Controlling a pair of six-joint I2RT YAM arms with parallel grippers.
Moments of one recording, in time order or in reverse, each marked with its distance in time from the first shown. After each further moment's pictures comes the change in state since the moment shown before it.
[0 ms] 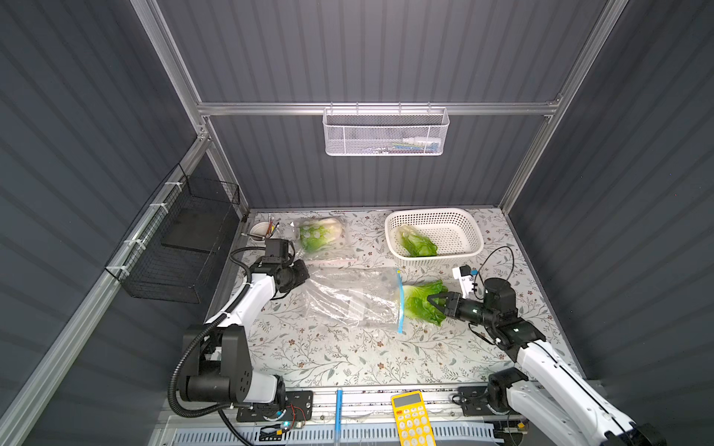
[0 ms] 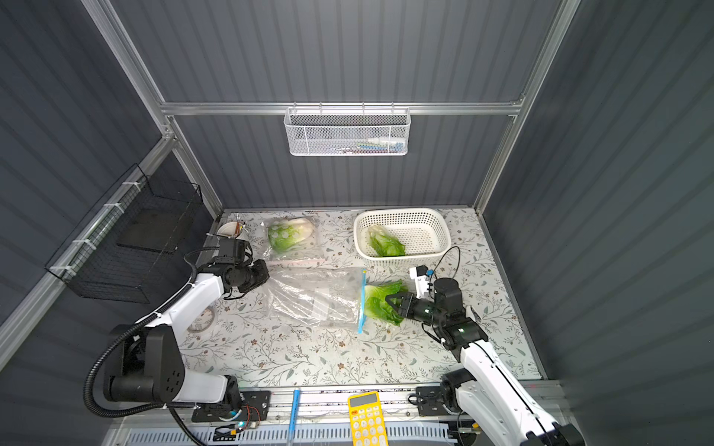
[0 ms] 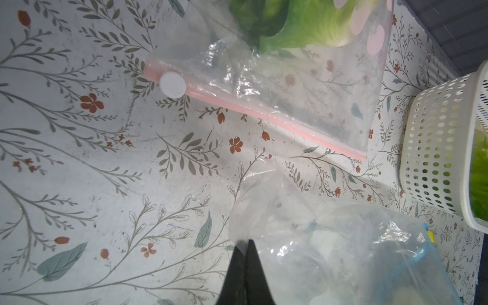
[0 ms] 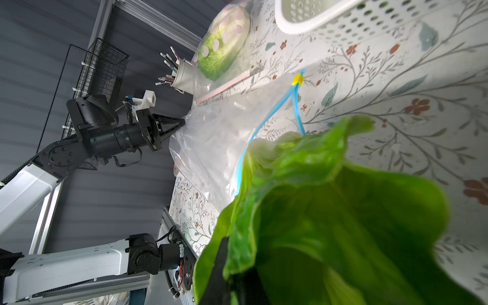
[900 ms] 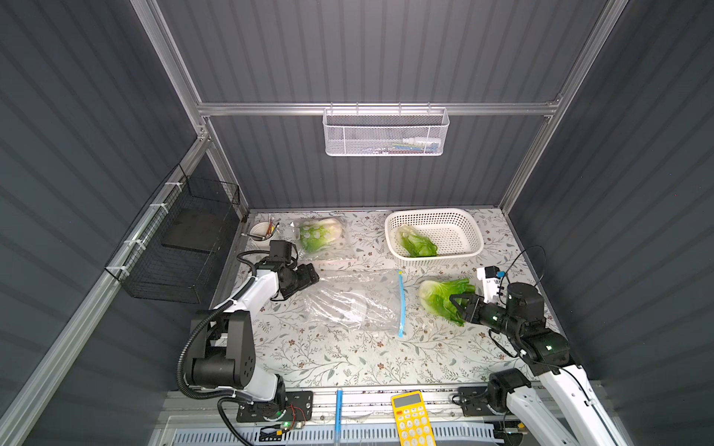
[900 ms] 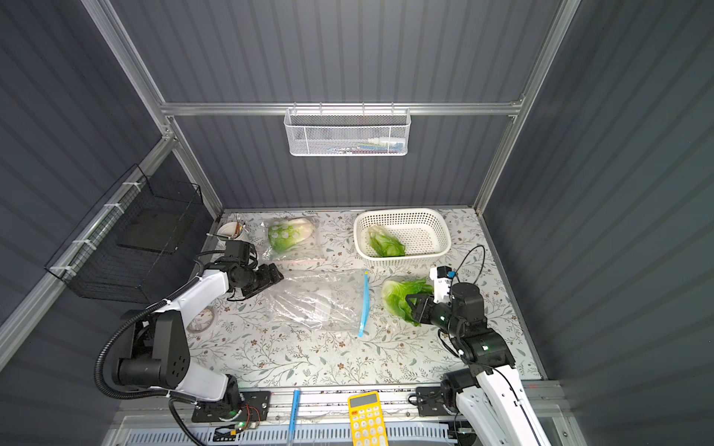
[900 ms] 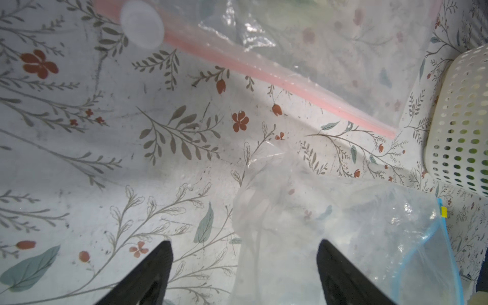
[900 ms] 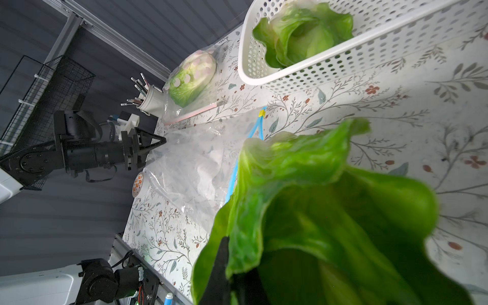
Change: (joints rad) left arm 0.000 0.085 0.019 -0.045 0.047 0.045; right arm -0.062 -0.180 0.178 -0.409 0.203 -0.154
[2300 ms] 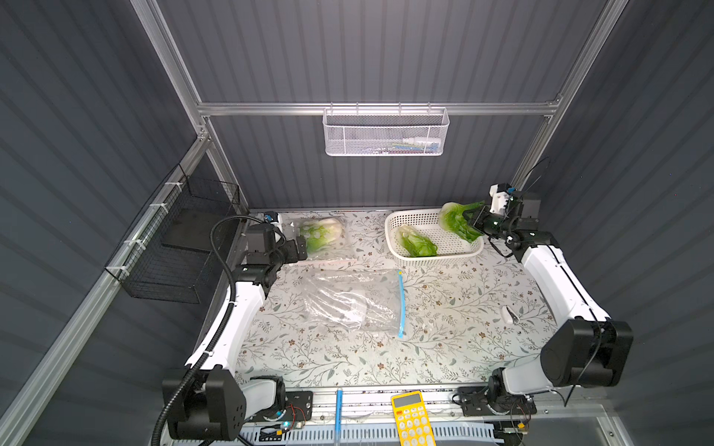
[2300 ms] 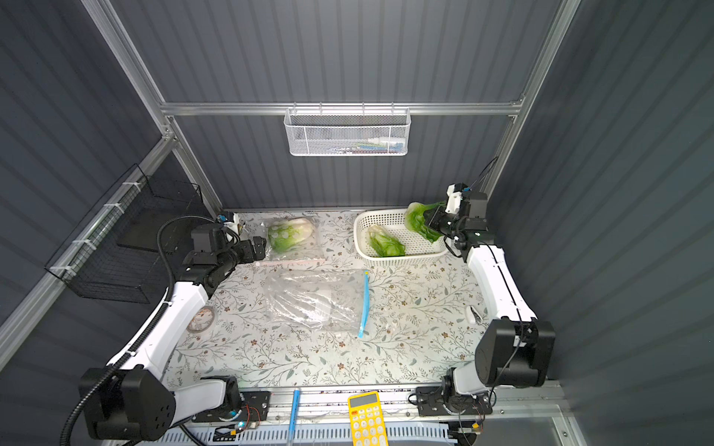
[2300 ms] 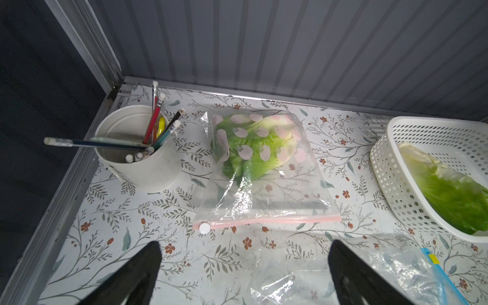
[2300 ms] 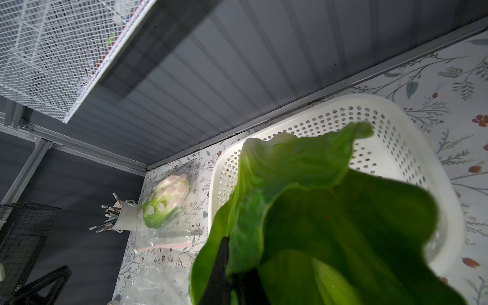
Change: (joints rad) left arm 0.005 -0.286 0.061 0.232 -0.202 0.322; right arm -0.237 0.948 0.717 0.274 -0.008 -0.051
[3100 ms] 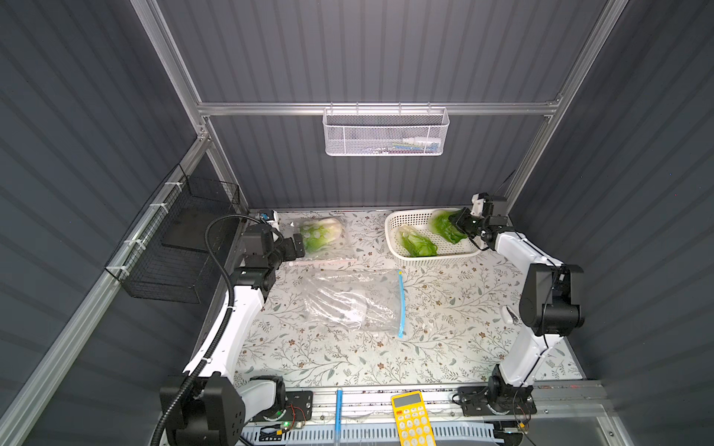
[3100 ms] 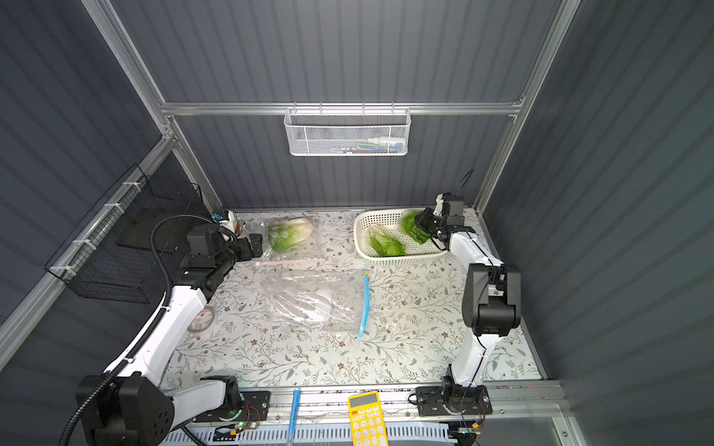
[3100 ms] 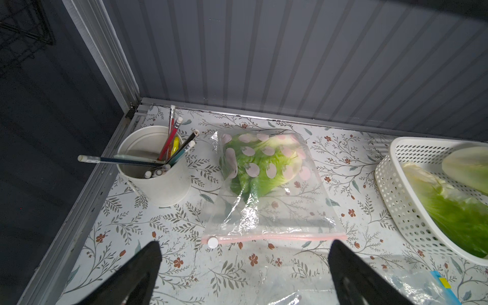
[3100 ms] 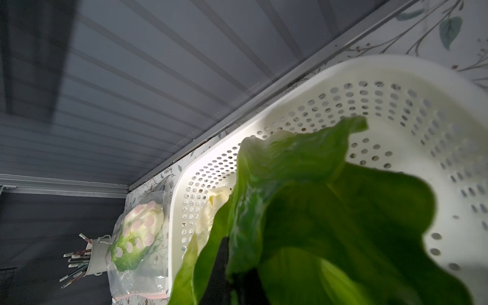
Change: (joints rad) left arm 0.000 -0.028 -0.020 0.047 -0.049 0.000; right arm 0.024 0.364 0.055 0.216 0.032 0.149
